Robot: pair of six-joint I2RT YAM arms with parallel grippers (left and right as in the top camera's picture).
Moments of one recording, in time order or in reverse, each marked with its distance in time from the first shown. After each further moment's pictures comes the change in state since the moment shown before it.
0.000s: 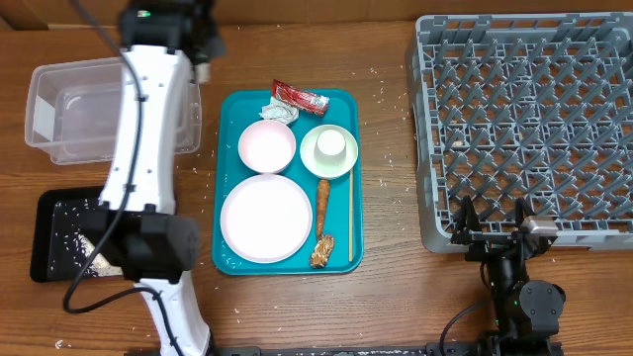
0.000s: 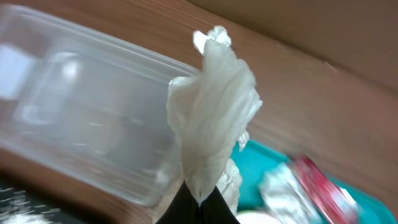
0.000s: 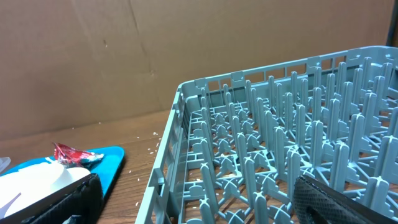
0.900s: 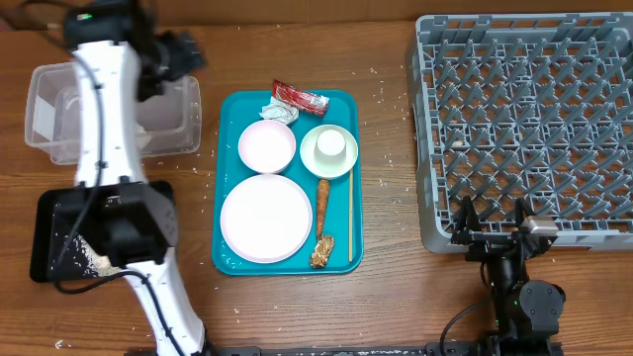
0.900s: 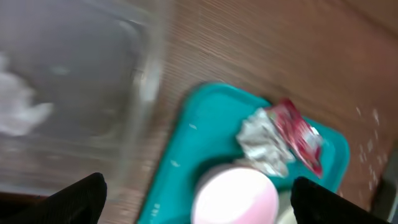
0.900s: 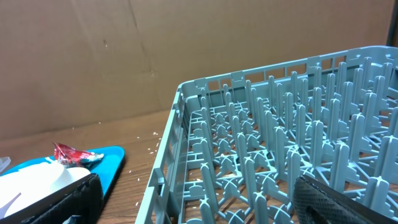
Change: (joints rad) left arm 0.148 0.113 0.001 -0.077 0.494 0.103; right arm 0.000 0.000 0.000 -0.001 0.000 0.001
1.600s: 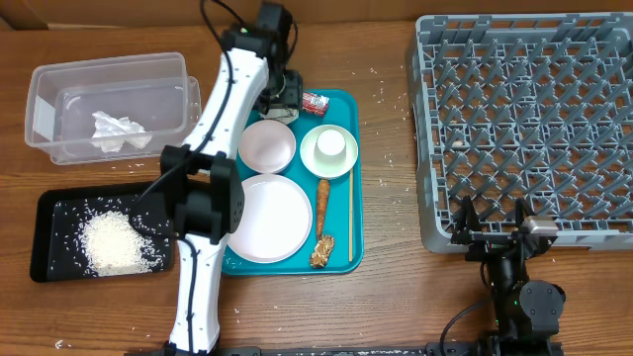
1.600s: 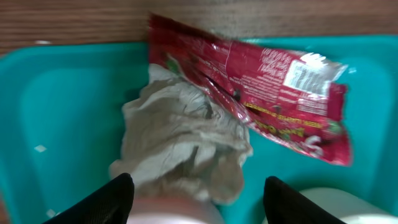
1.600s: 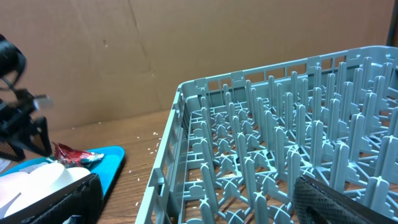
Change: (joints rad) left arm -0.346 0.266 -0.001 0.092 -0.144 0.135; right arm 0.000 0.000 0.000 0.000 0.000 -0.001
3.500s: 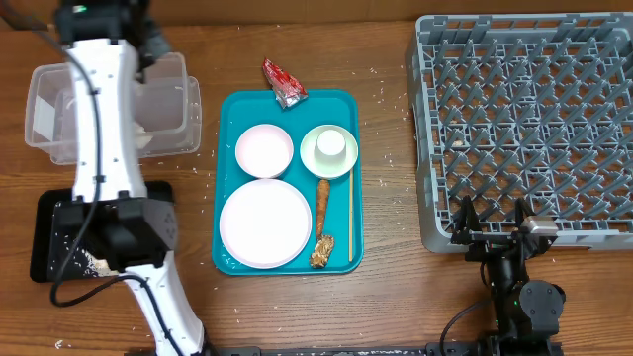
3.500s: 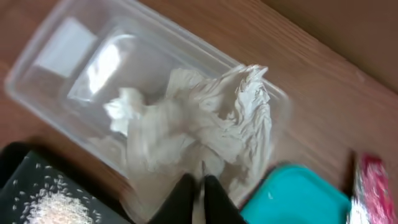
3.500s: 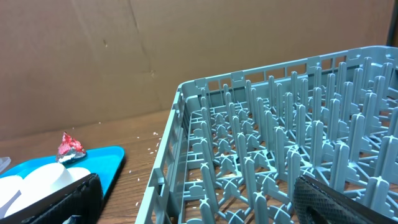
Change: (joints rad) left arm 0.377 -0.287 0.137 -0.133 -0.299 -0.260; right arm 0.000 0.000 0.000 0.000 0.000 0.000
